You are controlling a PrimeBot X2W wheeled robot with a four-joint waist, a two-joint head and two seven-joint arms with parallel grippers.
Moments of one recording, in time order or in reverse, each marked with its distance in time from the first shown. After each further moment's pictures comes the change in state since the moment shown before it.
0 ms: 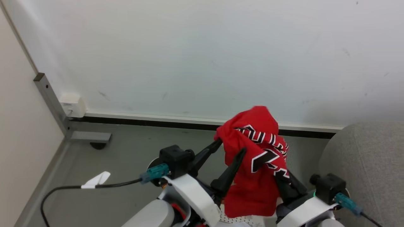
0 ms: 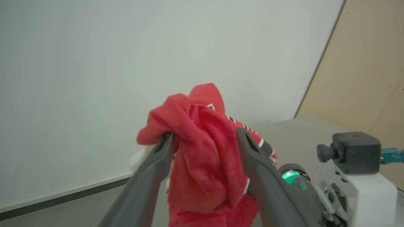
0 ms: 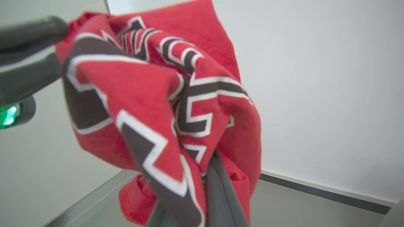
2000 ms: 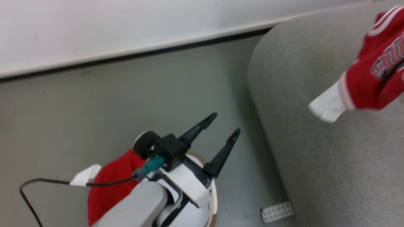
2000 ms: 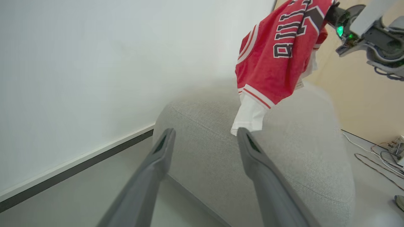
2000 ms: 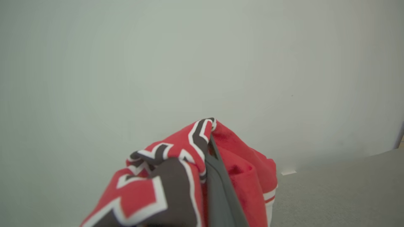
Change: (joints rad) left arm -0.090 0.077 -0.031 0.031 0.160 -0.003 -0.117; right arm -0.303 -0.232 -0.554 -0.194 0.045 0.000 0.177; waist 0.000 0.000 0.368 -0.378
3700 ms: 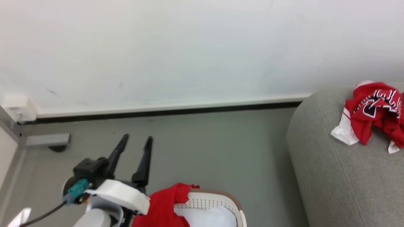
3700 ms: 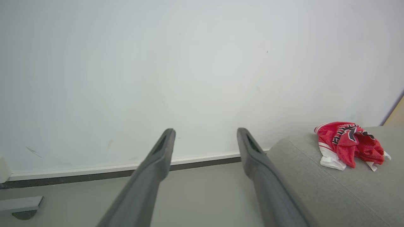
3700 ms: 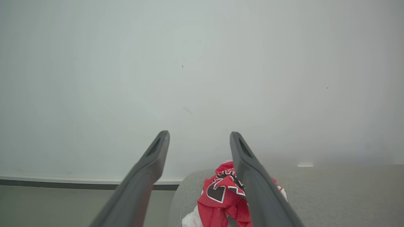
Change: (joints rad) left arm 0.247 0.097 0.278 0.032 -0.107 0.157 -0.058; right arm 0.052 -0.205 0.243 0.328 0.064 0.000 -0.033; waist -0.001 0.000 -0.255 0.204
